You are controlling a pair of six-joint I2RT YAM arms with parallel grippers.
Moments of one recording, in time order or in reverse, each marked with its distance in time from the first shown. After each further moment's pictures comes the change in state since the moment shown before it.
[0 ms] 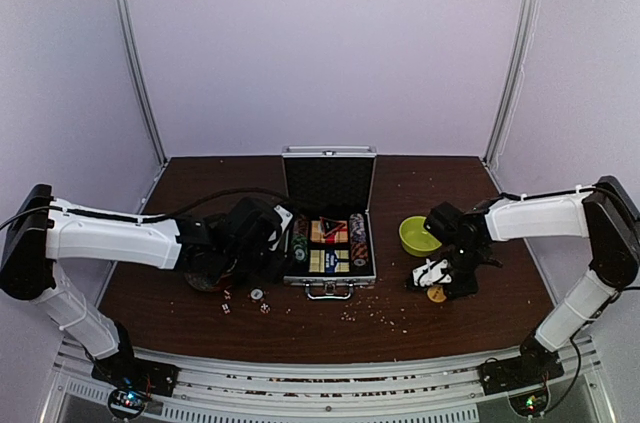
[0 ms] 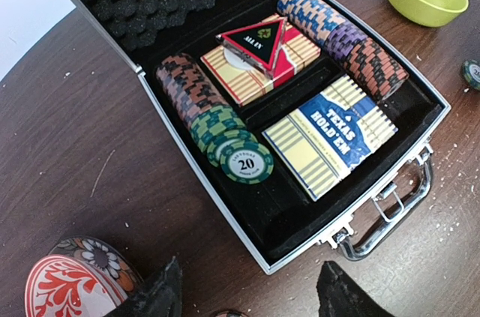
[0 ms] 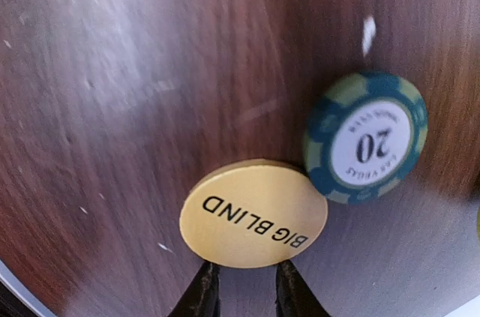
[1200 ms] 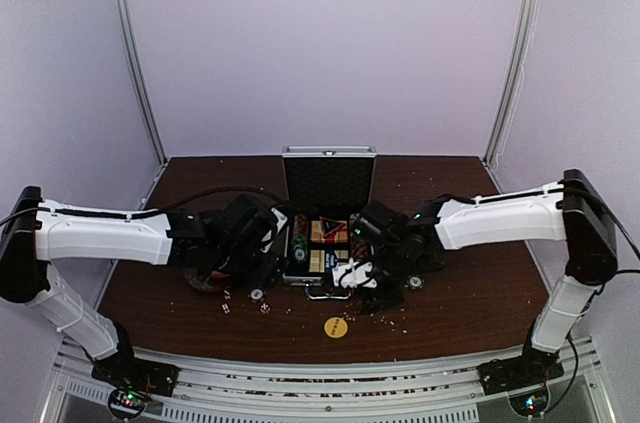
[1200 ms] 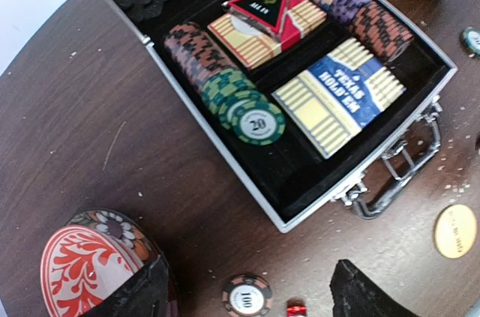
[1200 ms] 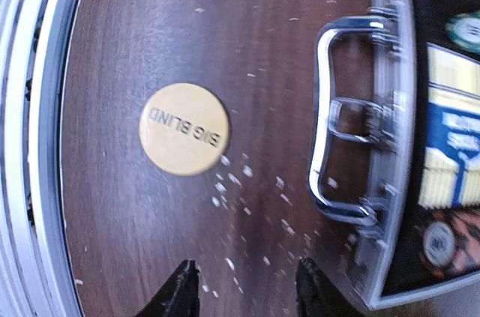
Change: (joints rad) left arm 0.000 -0.044 0.020 -0.160 0.001 0.011; right arm 0.385 0.201 0.315 0.144 -0.309 0.265
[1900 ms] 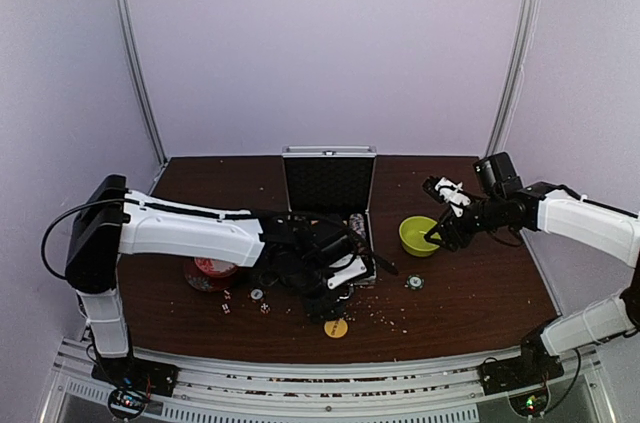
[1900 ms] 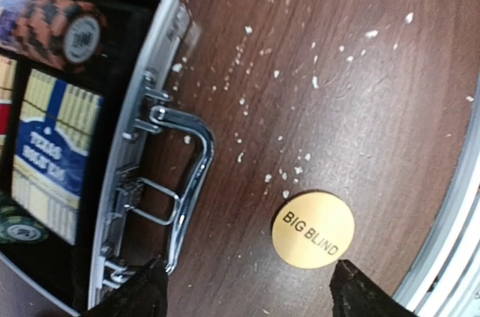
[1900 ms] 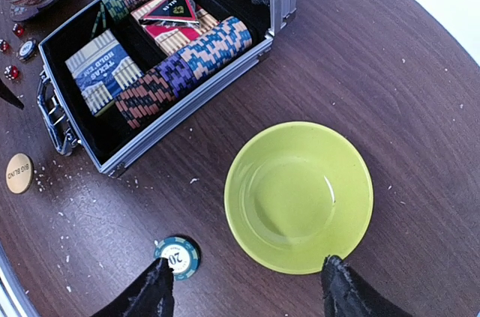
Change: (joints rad) left arm -0.158 0.436 0.448 -0.251 0.319 0.269; right arm -0.610 -0.509 -0.311 0.210 -0.071 0.287
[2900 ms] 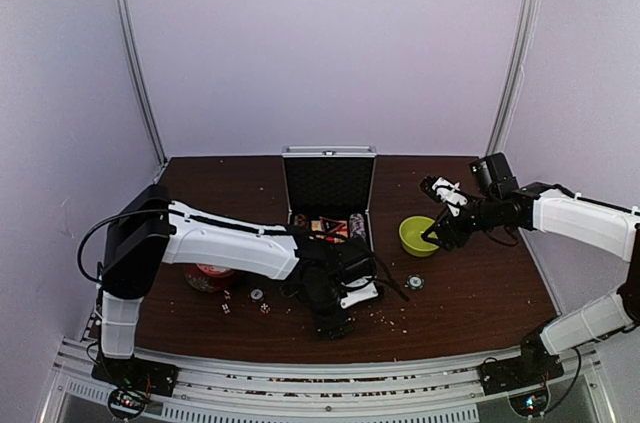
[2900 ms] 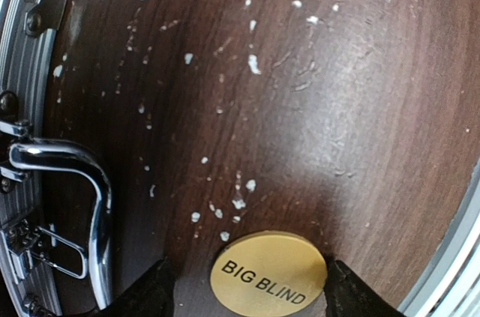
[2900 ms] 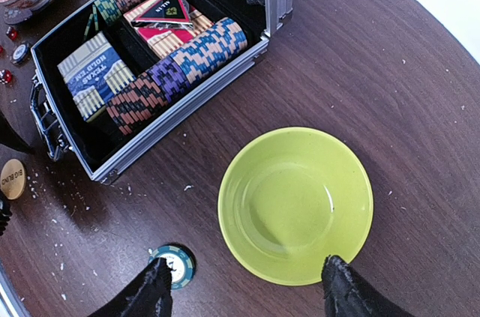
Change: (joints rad) left arm -0.041 0.191 0.123 -0.090 0.072 0.013; right arm -0.002 0.037 0.000 0.047 0.008 0.012
